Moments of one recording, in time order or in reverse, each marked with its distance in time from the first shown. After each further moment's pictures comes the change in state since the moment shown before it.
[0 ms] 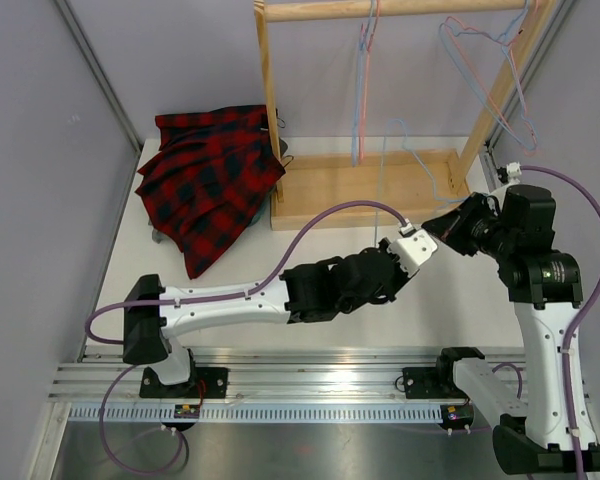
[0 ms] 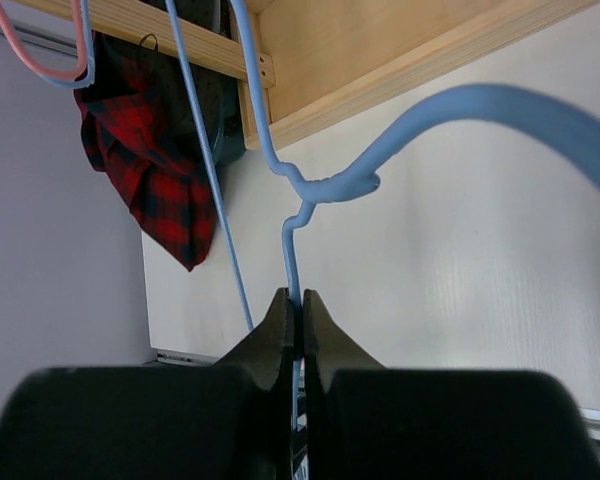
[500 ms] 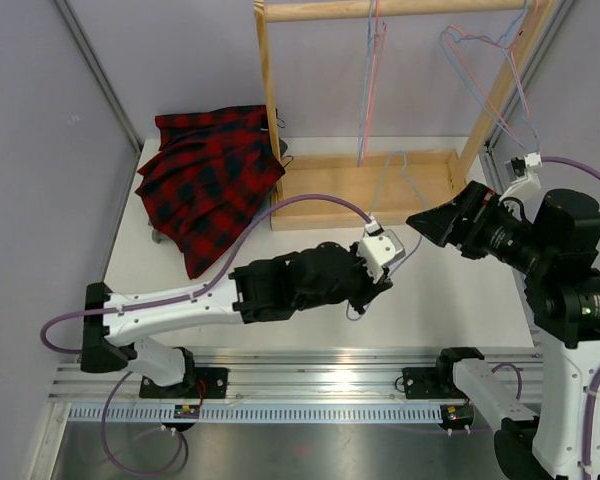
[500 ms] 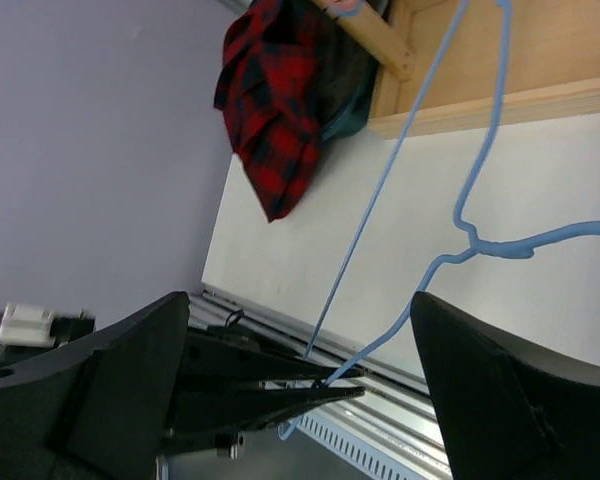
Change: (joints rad) left arm 0.004 -0.203 -0.077 -0.165 0.211 -0.099; right arm 0.013 -0.017 0.246 -0.092 -0.172 -0.061
